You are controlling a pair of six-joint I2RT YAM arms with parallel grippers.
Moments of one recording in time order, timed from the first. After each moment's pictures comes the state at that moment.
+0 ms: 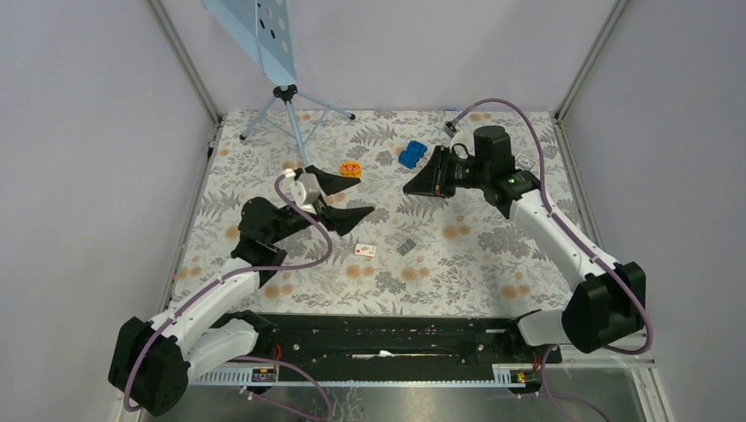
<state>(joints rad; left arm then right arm) -0.49 0.98 0.57 0.67 0.65 -0.15 0.37 1.38 1.16 -0.32 -0.72 0.71</state>
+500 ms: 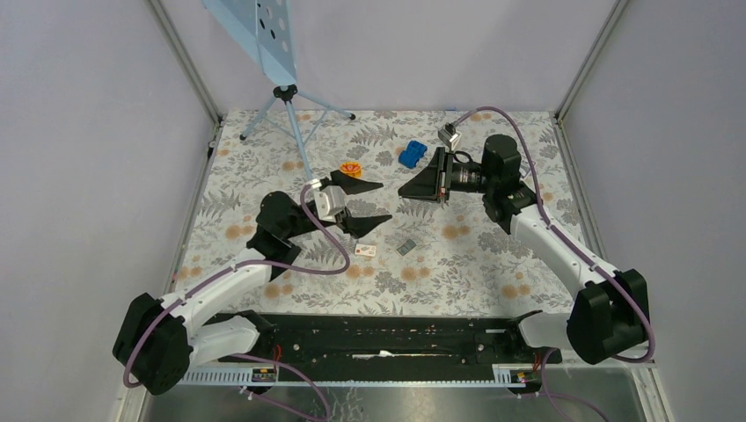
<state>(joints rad) -0.61 1.08 0.63 0.72 0.74 0.08 0.37 1.31 0.98 0.17 -1.01 1.07</state>
